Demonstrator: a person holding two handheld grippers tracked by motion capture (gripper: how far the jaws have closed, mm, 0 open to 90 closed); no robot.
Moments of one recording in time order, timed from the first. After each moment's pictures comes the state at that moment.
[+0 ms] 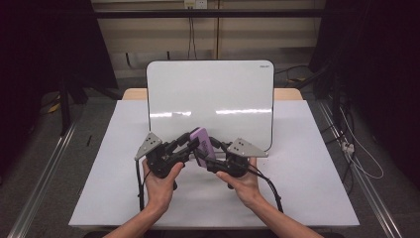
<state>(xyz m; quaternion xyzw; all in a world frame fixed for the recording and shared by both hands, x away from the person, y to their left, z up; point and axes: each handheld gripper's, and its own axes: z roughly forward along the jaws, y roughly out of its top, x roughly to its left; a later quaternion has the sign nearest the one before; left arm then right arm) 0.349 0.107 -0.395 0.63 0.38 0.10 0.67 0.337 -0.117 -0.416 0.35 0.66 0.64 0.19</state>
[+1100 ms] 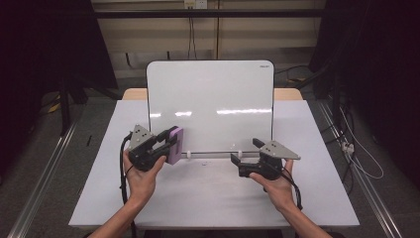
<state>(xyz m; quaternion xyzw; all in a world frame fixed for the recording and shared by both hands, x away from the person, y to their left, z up) 0.365 0.147 -0.373 0.73 0.38 0.23 0.52 0.325 -0.202 -0.424 0.42 0.69 0.53 0.26</state>
